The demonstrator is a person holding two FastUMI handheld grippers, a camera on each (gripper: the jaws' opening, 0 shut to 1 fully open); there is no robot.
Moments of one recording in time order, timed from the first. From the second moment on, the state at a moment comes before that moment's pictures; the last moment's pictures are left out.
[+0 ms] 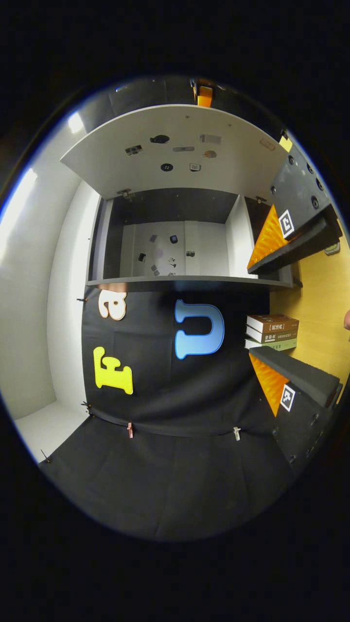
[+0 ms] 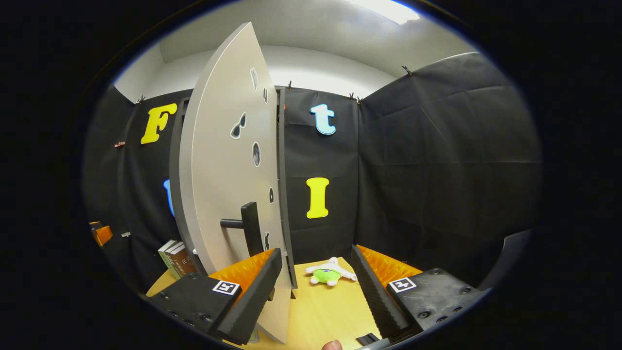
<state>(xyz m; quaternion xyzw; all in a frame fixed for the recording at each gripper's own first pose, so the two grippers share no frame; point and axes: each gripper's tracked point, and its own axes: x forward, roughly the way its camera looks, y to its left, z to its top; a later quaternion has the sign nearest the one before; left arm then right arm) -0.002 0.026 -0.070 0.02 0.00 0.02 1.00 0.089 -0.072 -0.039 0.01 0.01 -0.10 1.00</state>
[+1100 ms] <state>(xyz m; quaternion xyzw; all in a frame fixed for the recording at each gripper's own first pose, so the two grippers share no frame) -0.021 0.071 -0.062 0.02 0.00 0.04 1.00 0.126 0.113 -0.044 0.03 0.03 0.07 1.00</state>
